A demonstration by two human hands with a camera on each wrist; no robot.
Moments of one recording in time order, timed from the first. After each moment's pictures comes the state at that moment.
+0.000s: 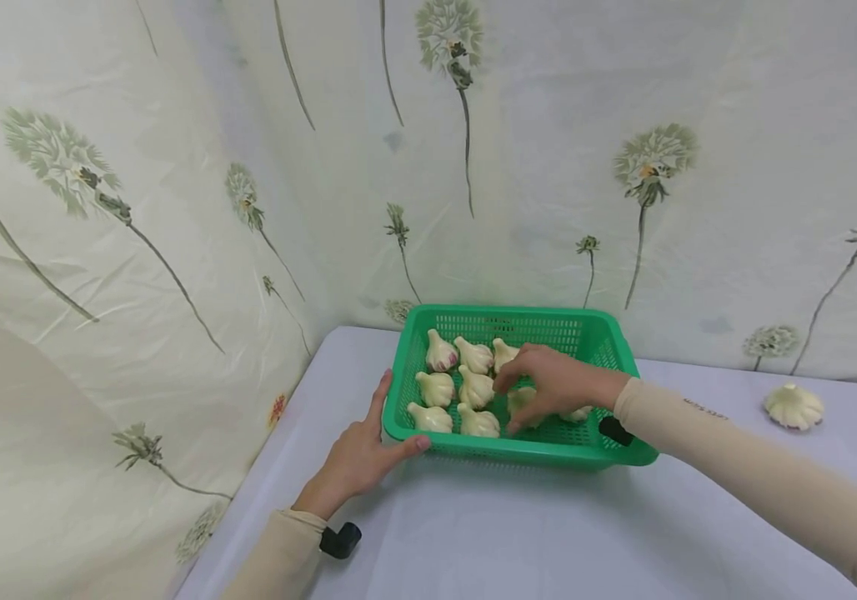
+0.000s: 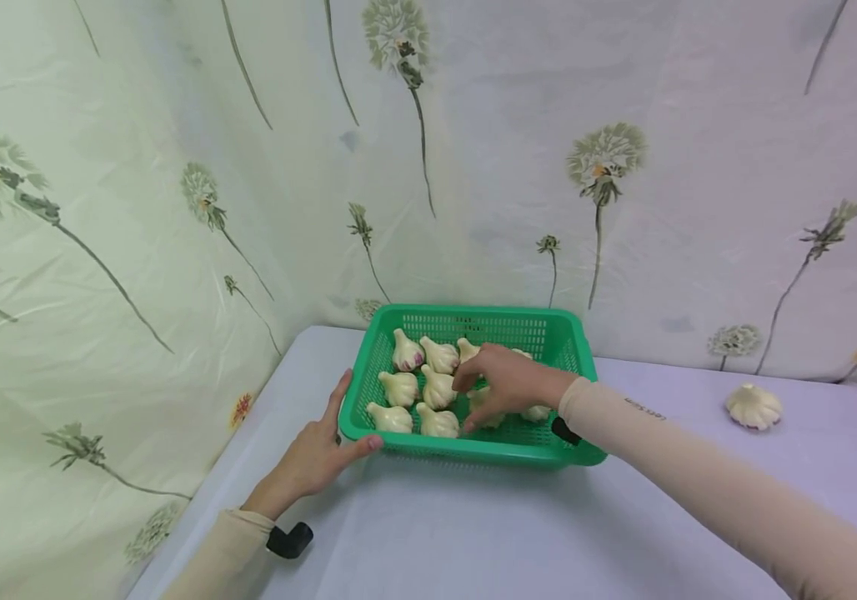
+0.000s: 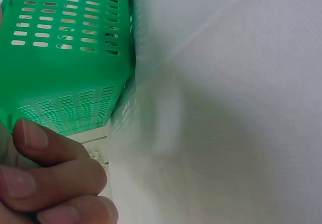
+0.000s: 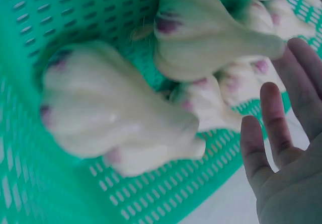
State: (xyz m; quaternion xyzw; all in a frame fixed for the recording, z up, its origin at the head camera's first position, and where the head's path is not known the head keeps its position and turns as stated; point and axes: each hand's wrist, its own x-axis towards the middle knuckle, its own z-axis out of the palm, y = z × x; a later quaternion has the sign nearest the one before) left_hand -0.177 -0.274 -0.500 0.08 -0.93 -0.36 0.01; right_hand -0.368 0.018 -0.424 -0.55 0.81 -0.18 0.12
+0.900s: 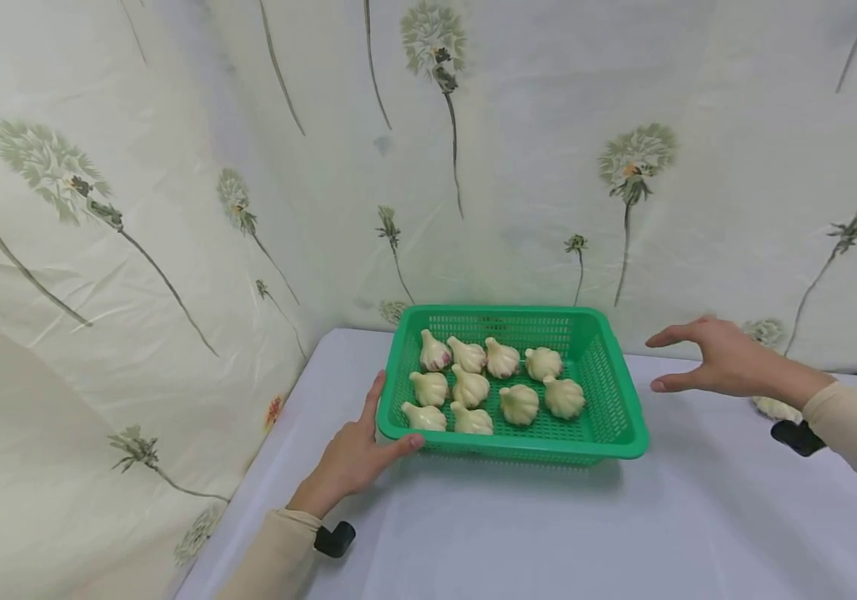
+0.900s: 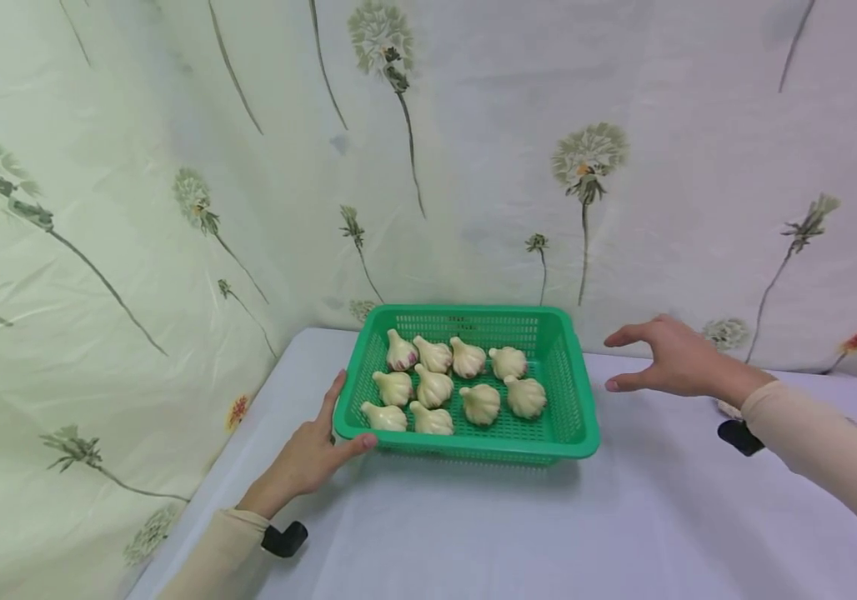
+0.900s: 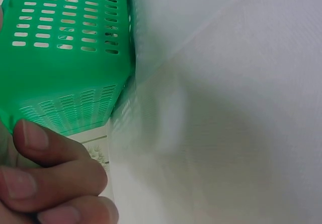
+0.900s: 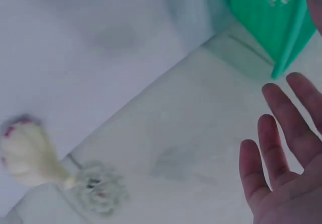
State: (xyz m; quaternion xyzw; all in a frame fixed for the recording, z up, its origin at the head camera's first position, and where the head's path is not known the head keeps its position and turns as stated) left_hand -0.173 -0.271 -0.496 0.08 -0.93 -0.36 0.01; right_hand -0.411 0.207 -0.399 -0.39 0.91 -0.14 -0.01
